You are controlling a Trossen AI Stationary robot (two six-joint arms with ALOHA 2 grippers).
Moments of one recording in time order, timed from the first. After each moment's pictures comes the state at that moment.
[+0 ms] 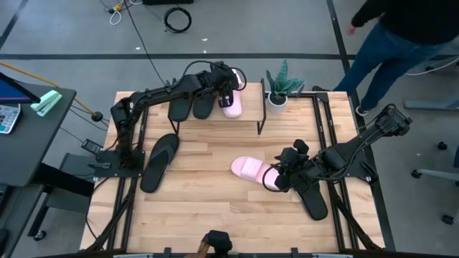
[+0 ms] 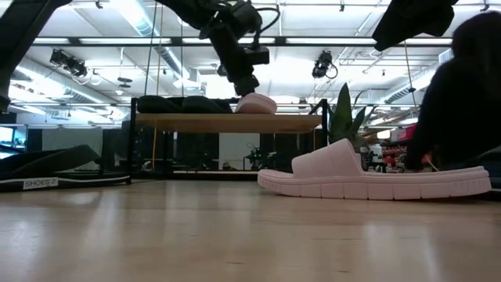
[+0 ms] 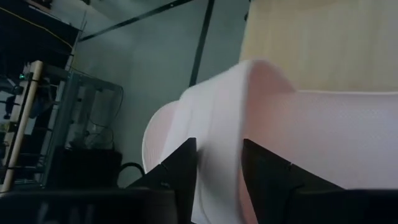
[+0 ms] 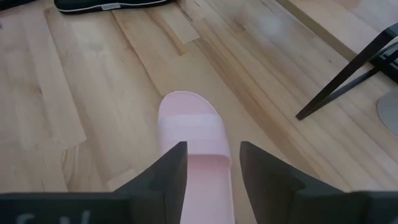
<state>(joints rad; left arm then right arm) 0.46 1.92 1.71 -0.48 -0.44 0.60 0.53 1.24 1.04 -0.84 0.68 0.91</state>
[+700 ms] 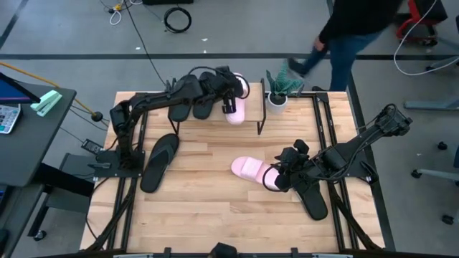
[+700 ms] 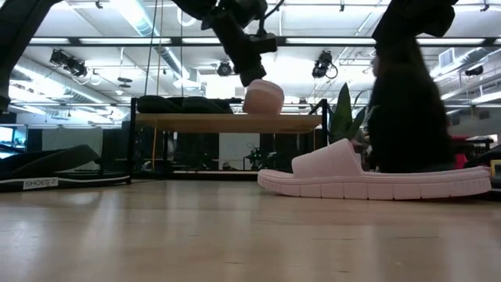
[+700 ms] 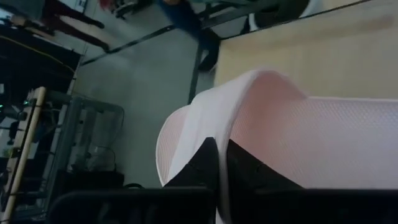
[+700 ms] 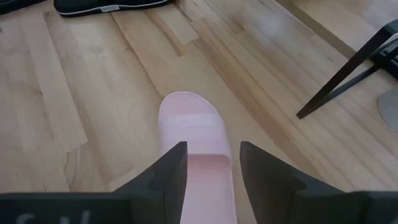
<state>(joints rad) 0.38 1.89 1.71 -0.46 -0.46 0.61 0.53 1.24 1.04 -0.84 0.68 0.92</state>
